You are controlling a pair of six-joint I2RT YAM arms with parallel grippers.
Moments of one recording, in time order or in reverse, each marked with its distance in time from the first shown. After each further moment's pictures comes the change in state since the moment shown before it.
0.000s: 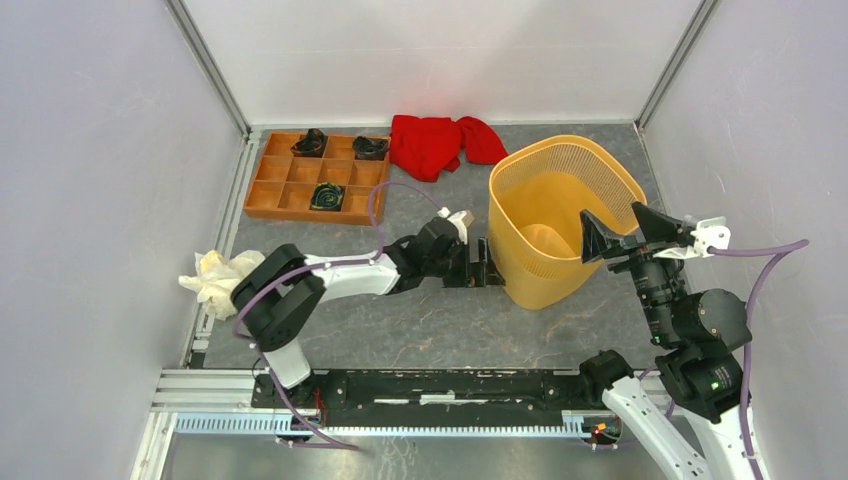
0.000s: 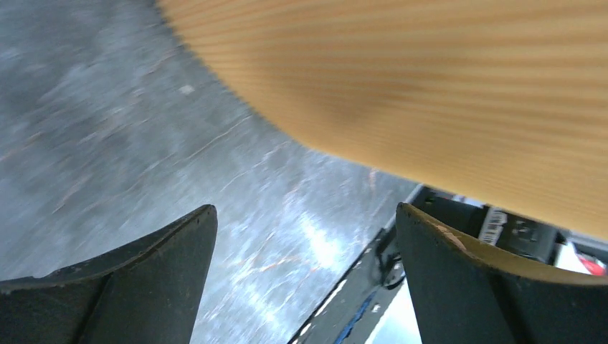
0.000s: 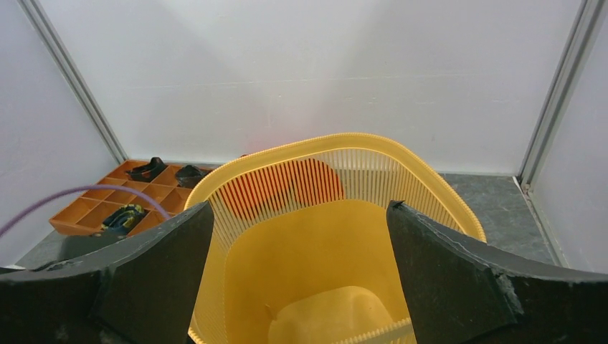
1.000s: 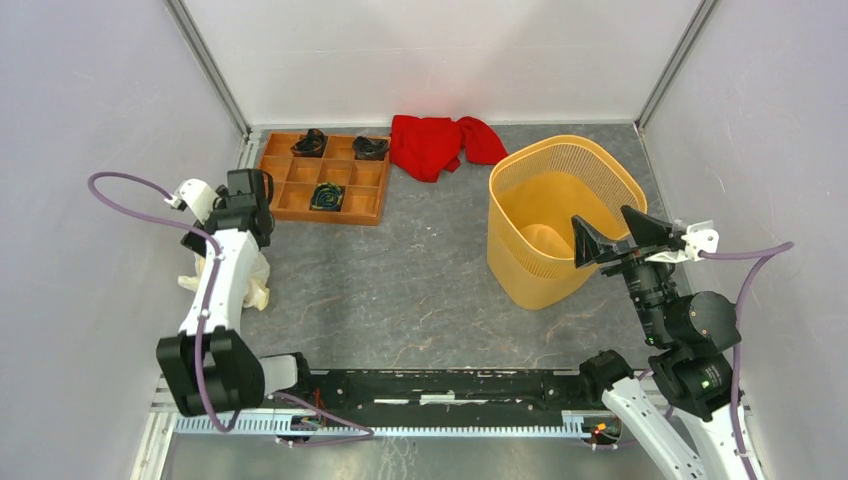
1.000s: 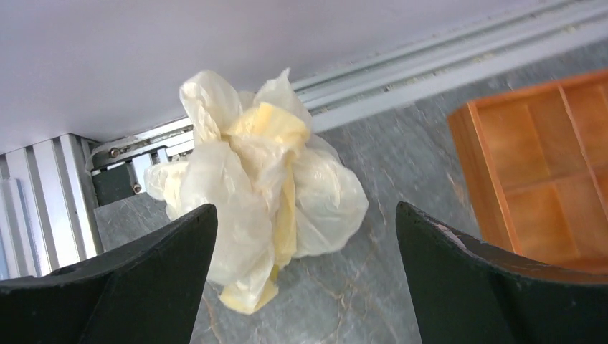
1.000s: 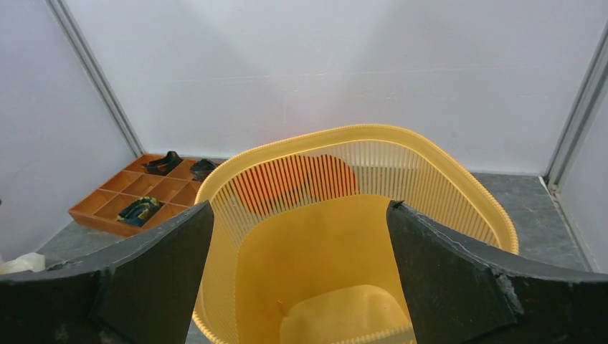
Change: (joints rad) left arm 1.006 -0.550 0.059 -0.958 -1.167 0.033; right arm 0.000 -0.029 -0.074 0.042 -0.034 0.016
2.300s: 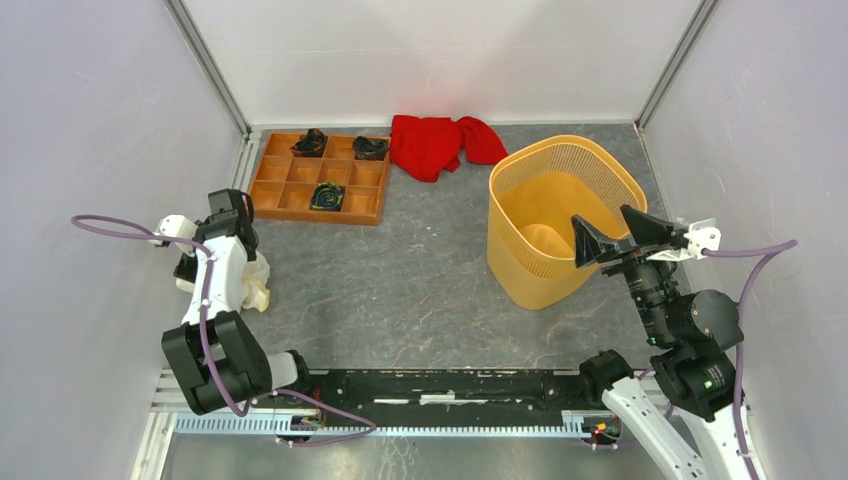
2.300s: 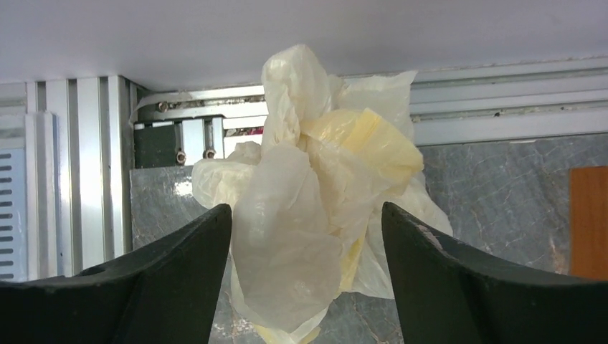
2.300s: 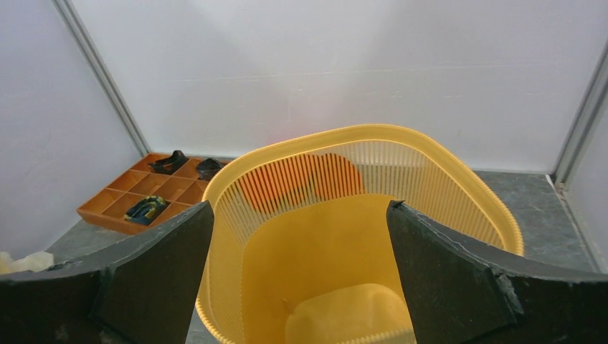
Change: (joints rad) left arm 0.220 0.063 -0.079 -0.018 -0.002 -0.147; right arm 0.000 0.014 0.024 -0.011 -0.021 0.032
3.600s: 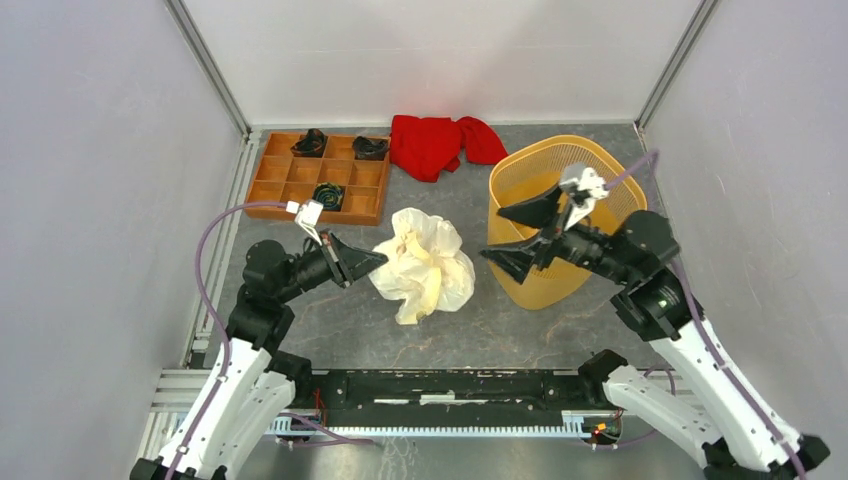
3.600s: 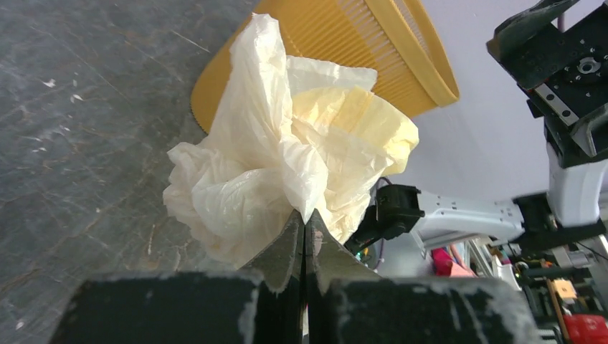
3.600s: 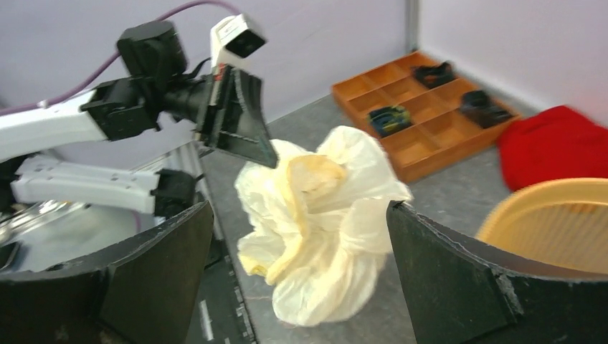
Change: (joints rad) left arm -0.583 -0.673 -0.397 0.721 1.548 0.220; right arm 0.085 0.388 0.122 0.128 -0.724 0.122
